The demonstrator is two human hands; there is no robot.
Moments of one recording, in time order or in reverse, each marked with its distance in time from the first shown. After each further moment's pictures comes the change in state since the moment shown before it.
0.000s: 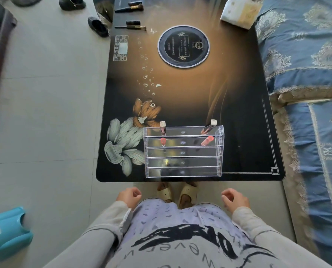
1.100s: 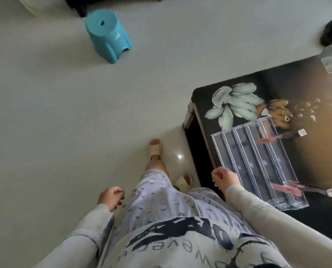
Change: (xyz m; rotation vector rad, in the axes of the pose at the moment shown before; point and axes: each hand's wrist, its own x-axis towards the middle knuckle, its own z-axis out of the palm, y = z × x) left_hand -0.177 -0.061 0.282 -1.358 0.320 -0.811; right_hand 0.012 -0.105 0.062 -1.019 -0.572 -0.835
